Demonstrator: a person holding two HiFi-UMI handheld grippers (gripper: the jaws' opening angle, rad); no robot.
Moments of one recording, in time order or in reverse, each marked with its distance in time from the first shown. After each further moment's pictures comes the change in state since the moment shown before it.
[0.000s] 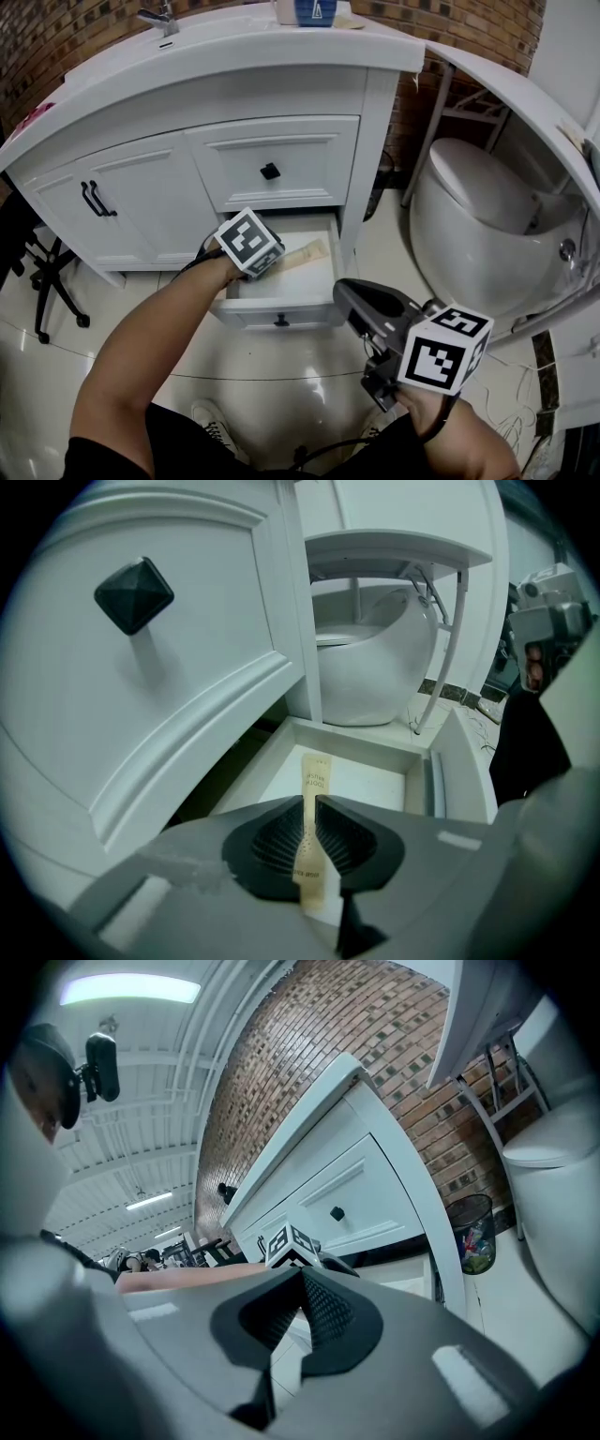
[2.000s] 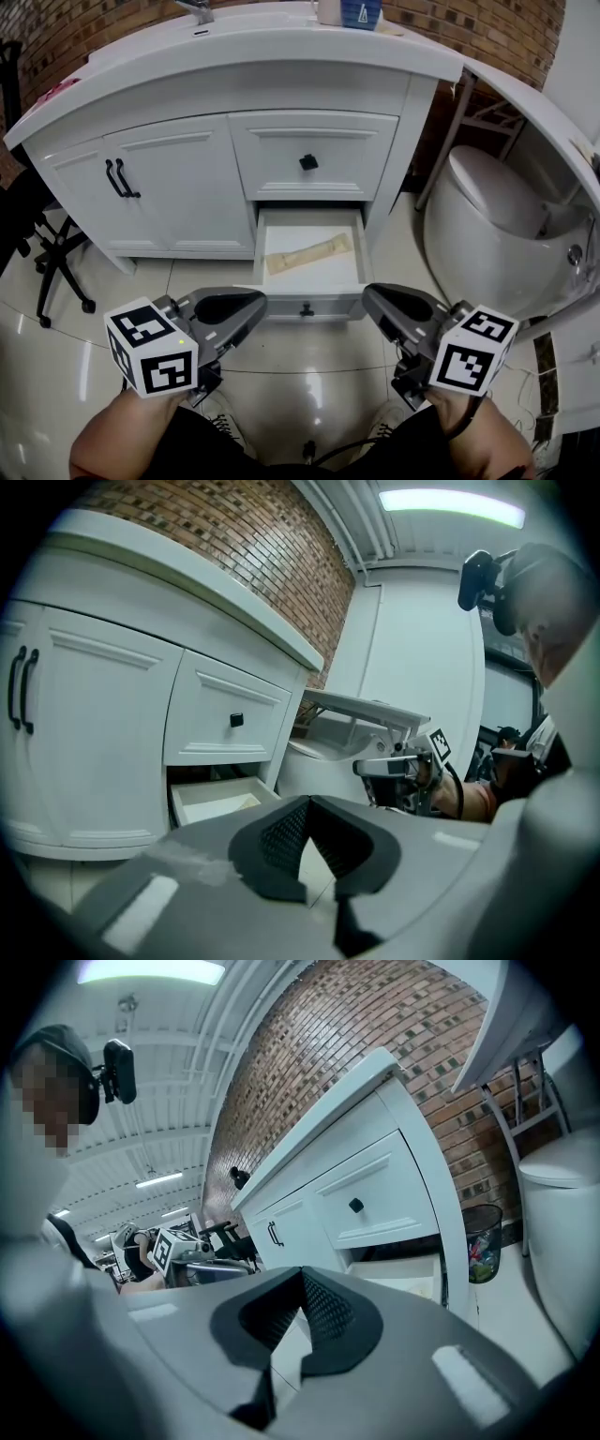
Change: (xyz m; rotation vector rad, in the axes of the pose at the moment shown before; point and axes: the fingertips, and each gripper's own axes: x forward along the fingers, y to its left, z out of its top) left arm -0.214 -0.121 -0.047 -0.469 -0.655 -0.123; right arm -0.003 0.031 -0.018 -0.104 0.058 0.026
